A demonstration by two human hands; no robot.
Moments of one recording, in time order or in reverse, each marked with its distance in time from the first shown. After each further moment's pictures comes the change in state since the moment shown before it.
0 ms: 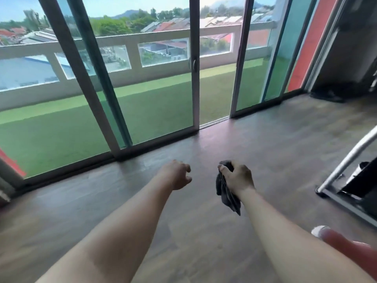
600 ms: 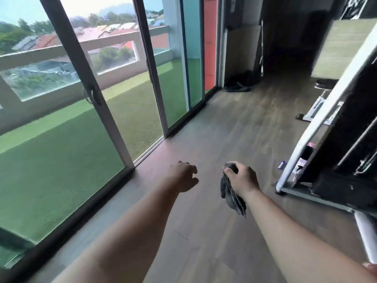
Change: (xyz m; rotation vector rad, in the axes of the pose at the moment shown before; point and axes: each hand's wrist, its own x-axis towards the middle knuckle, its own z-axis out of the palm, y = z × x) left_hand 0.546 0.125 -0.095 0.033 -0.008 0.540; right_hand 0.429 0.076 -0.105 -0.004 0.438 0.297
